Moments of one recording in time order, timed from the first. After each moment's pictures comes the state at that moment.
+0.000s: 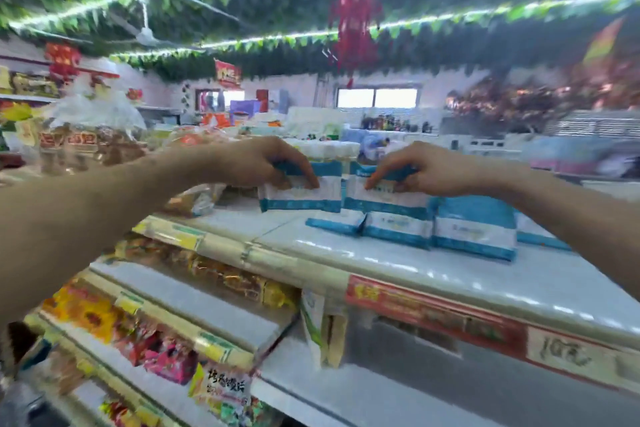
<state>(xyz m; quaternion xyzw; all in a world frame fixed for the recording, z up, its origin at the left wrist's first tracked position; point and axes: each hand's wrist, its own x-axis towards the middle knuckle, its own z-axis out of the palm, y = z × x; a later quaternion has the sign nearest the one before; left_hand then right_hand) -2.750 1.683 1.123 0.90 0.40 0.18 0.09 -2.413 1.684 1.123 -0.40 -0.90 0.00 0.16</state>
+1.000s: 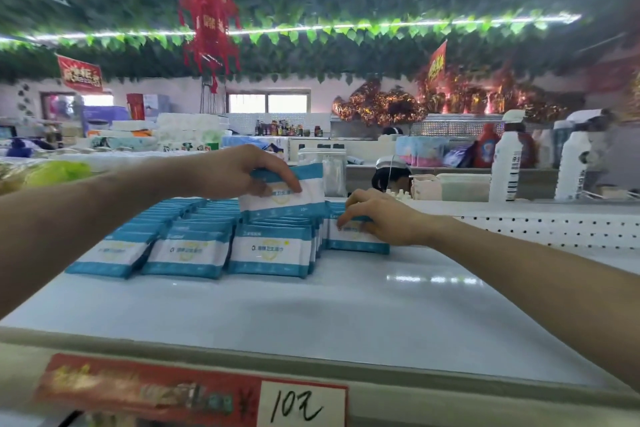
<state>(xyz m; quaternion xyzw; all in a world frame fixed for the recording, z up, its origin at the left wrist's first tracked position) -2.427 1.753 1.128 0.94 0.26 0.18 0.12 -2.095 1.738 1.035 -0.52 -0.83 -0.15 0.12</state>
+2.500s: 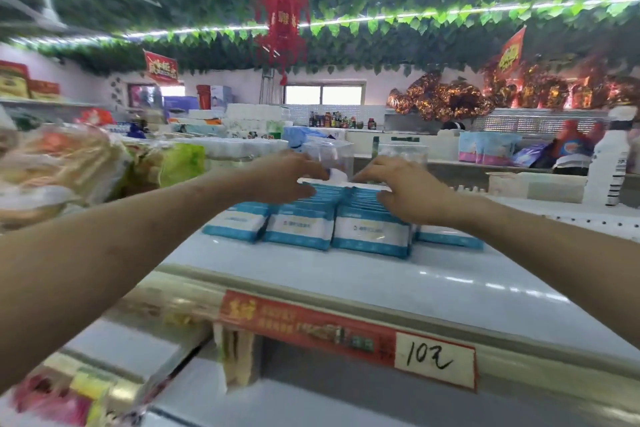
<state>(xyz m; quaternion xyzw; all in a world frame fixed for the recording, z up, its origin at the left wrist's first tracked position) -2.530 1.748 1.097 0.90 0.38 0.15 -0.14 -2.270 1.694 1.078 -0.51 -0.82 -0.18 0.20</state>
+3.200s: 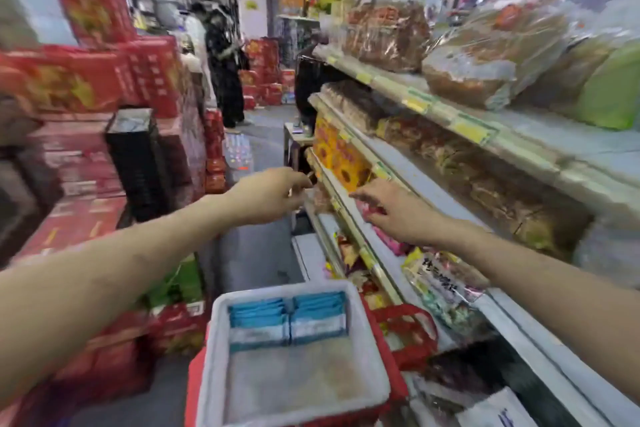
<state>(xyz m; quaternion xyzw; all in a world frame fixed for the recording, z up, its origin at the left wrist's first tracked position) -3.034 1.456 0.854 0.59 0.80 0.12 -0.01 -2.826 1.654 0.849 -0.11 -0.98 0.10 0.09</state>
